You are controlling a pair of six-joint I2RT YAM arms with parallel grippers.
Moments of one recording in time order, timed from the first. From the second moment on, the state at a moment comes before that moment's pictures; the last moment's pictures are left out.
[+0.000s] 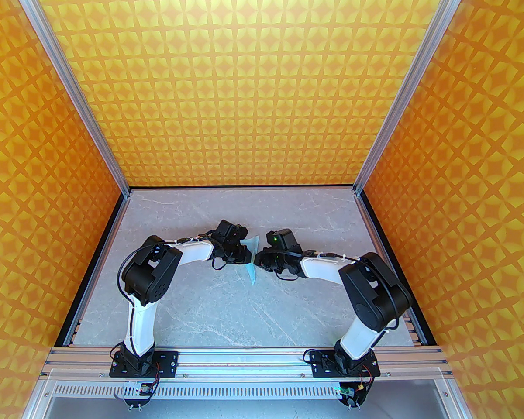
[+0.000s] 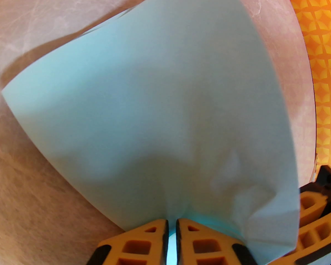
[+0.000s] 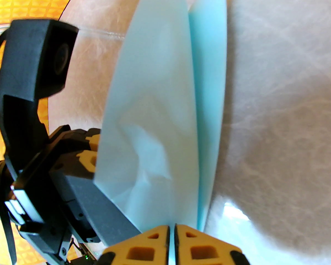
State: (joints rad) left arm -0.58 2.06 1.25 -0.17 0.50 -0.47; right arm 0.49 1.74 0.82 0.08 -0.45 0.81
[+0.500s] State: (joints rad) left arm -0.58 2.06 1.25 -0.16 0.50 -0.48; right arm 0.49 1.80 0.82 0.11 -0.45 0.85
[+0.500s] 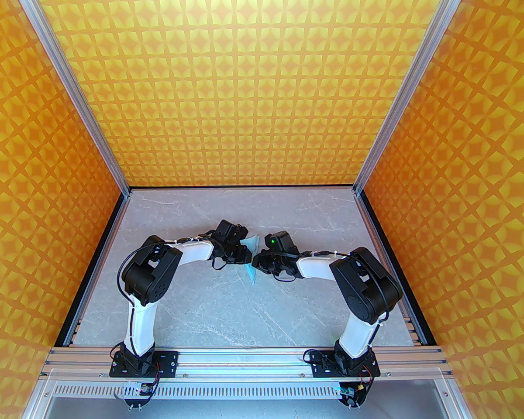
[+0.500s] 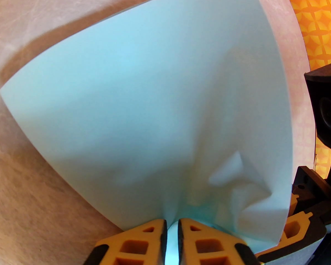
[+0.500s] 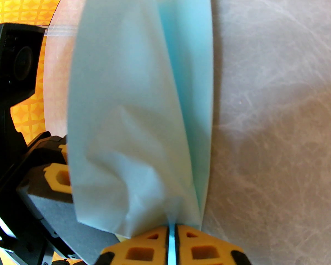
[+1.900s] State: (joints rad) left arm -0.61 1.97 1.11 -0.15 0.48 -0.52; right arm 0.50 1.78 0.83 0.10 -0.43 0.85
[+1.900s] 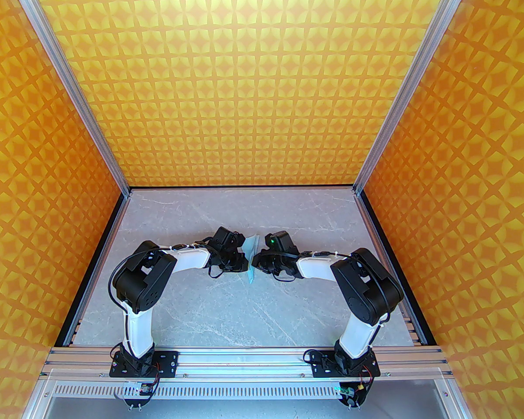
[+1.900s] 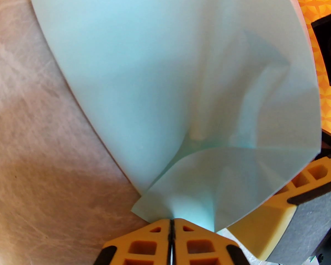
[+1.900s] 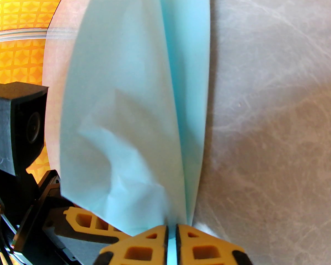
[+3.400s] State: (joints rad) left arm -0.56 1.98 1.25 -0.18 0.48 -0.50; right arm 0.50 1.80 0.84 0.12 -0.43 0.86
